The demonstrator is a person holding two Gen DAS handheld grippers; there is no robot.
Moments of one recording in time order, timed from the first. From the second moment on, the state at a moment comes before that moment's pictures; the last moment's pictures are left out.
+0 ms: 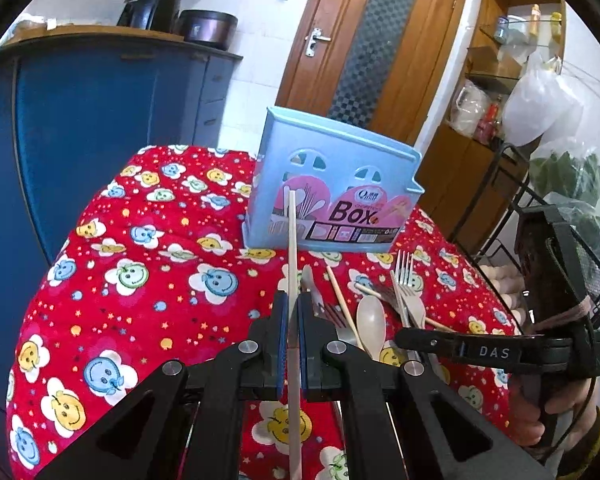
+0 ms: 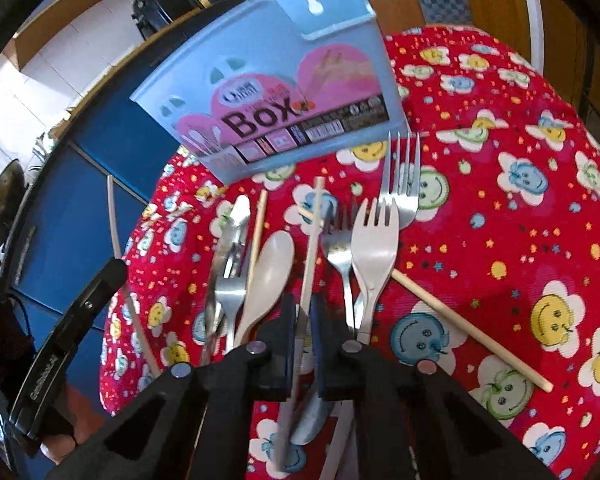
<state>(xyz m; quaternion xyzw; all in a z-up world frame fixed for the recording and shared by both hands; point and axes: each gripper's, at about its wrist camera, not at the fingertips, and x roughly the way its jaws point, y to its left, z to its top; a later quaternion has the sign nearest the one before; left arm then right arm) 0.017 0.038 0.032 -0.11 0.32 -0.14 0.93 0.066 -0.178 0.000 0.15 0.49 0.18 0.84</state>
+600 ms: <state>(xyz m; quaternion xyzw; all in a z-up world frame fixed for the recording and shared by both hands) 0.028 0.036 0.082 -0.11 0.26 -0.14 0.95 0.053 -0.194 0.093 0.13 0.33 0.19 0.92</state>
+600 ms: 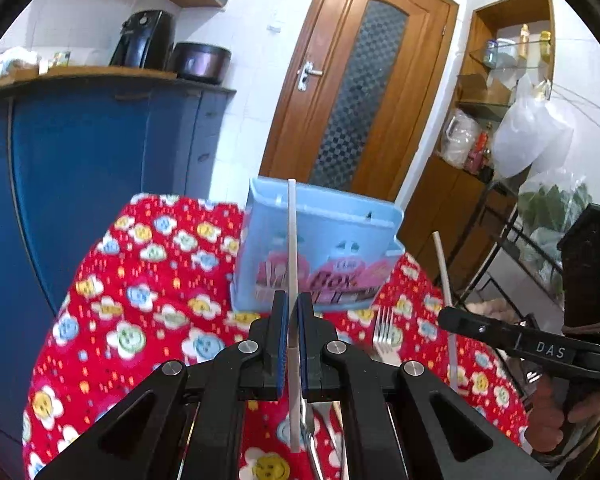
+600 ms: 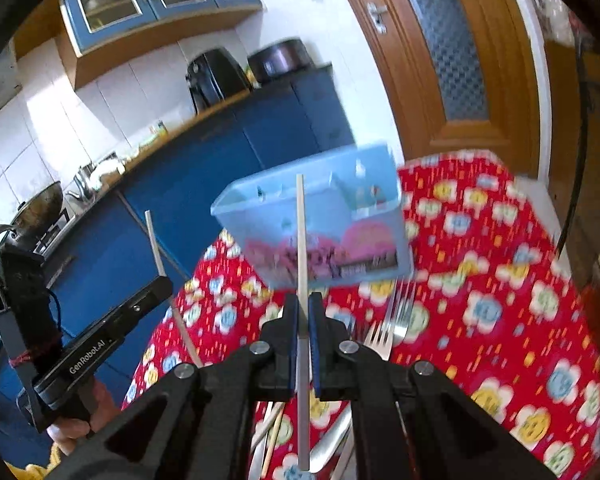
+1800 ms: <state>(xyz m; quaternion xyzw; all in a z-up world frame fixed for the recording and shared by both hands) 0.165 0.009 0.158 -0.05 0.15 -0.09 0.98 0.180 -0.180 0.127 0.07 0.16 0.11 0.98</state>
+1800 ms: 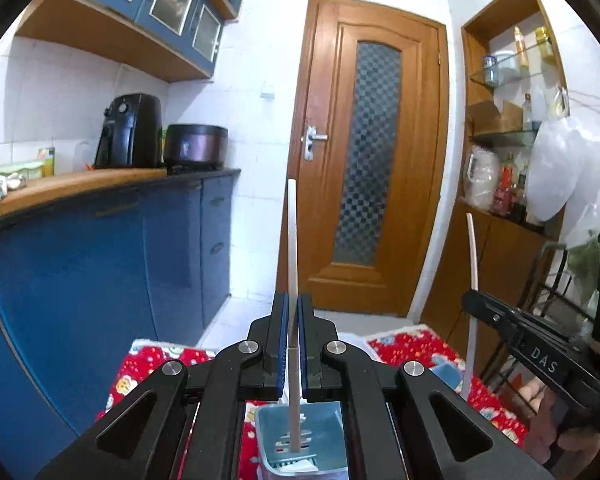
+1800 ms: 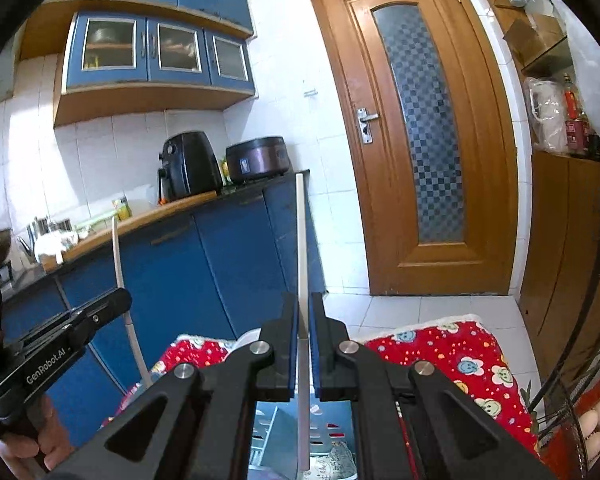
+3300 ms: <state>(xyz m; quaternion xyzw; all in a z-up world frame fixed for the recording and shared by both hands) 0.124 0.001 0.109 -0.05 0.24 -0.11 0.96 0.122 -0.207 0.103 0.13 0.25 0.13 0.95</state>
